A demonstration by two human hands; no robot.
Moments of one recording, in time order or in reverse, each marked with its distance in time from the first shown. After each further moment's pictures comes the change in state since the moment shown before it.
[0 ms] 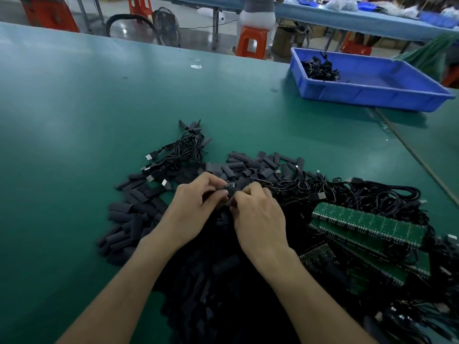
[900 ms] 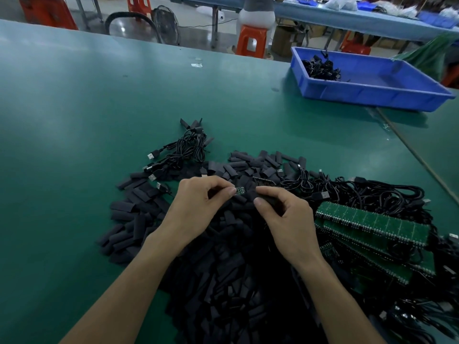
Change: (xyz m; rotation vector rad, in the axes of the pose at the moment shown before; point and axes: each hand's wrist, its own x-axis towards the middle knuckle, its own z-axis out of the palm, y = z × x) left_hand 0.002 0.010 -0.003 0.021 0.018 -0.011; right_hand -0.017 0.041 -0.006 0.843 0.125 0.205
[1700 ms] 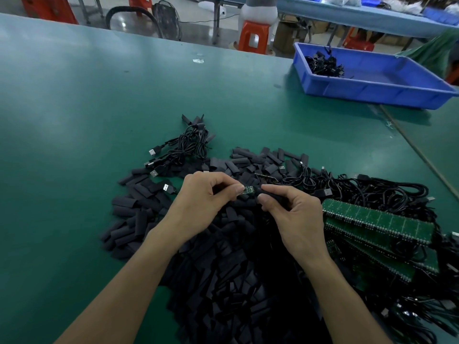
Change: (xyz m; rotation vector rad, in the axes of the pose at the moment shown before) left_hand 0.003 0.001 -0.001 -0.124 -0.085 0.034; right_hand 0.001 0.001 -0.004 0.095 0.057 -0.054
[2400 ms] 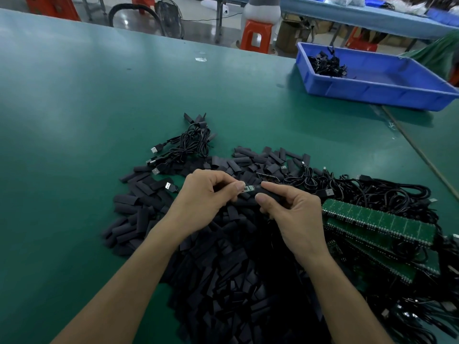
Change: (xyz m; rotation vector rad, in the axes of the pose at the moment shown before) left_hand -0.001 0.004 -0.003 -0.104 -0.026 -0.119; right_hand 0.001 -0.005 0.003 0.170 -0.048 0.082
